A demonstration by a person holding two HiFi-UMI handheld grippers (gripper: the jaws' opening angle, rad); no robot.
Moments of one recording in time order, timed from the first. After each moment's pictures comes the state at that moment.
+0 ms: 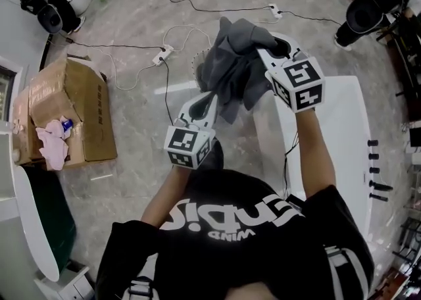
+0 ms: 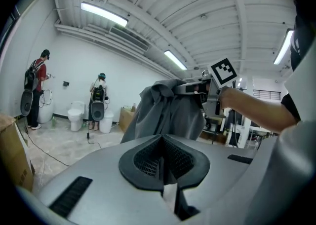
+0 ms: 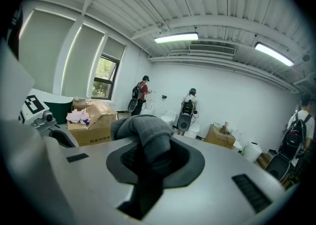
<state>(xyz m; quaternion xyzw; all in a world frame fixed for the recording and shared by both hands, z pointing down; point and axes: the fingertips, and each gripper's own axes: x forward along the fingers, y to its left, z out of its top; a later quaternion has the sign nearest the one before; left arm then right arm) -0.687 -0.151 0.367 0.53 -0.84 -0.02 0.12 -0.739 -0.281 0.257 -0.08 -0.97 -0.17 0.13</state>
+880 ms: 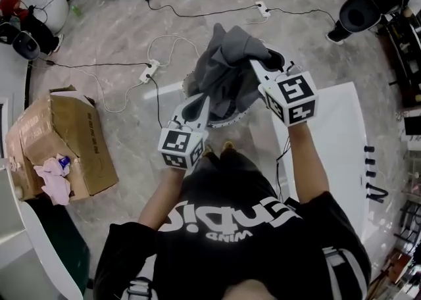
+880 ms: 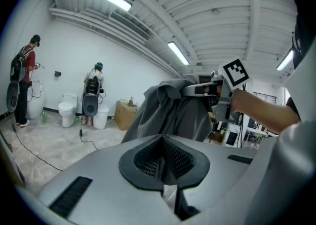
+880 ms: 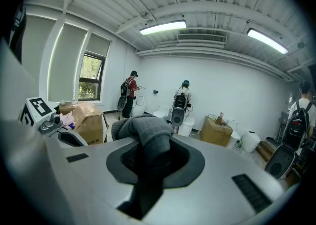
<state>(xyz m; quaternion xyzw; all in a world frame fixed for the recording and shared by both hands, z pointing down) -0.859 -0.242 0.374 0.56 -0.82 -0.02 0.16 -0.882 -0.369 0.272 -0.04 -0.98 -0.12 0.16</state>
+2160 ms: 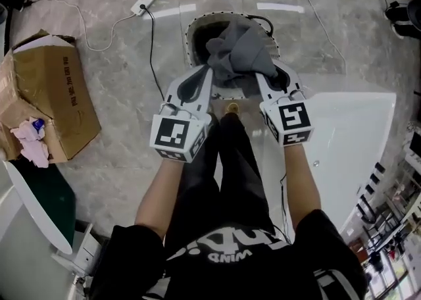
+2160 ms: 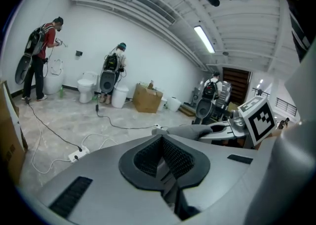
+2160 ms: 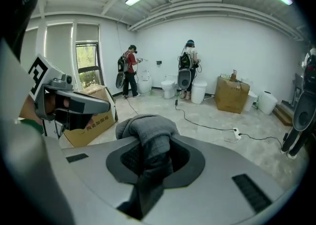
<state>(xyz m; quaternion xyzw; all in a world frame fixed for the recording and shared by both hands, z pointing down) -0.965 -0.267 0.598 0.47 -0.85 -0.04 0.24 -0.933 -0.374 0.622 -0.08 -0.95 -0.04 0.29</state>
